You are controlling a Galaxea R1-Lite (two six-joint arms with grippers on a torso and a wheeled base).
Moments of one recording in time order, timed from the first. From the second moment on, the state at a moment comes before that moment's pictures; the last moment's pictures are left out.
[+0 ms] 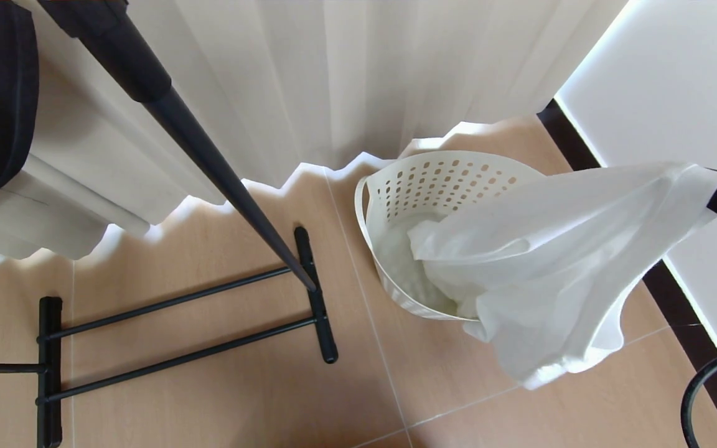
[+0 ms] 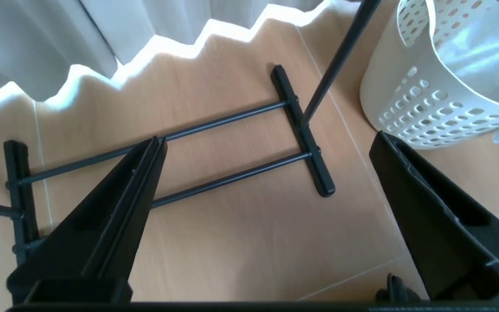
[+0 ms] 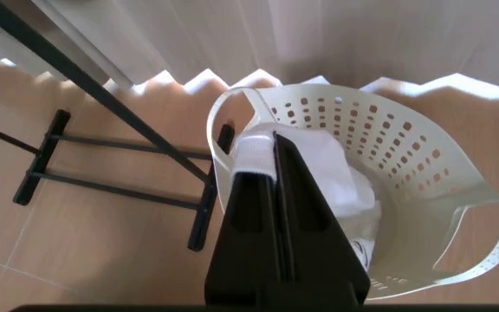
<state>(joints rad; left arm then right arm) -0.06 0.00 0.00 -0.09 0.00 0.02 0.42 1.03 -0.67 -0.45 0.16 -0.03</state>
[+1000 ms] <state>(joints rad) -0.06 0.00 0.00 -0.09 0.01 0.01 0.39 1.06 -0.66 -0.45 0.15 -0.03</state>
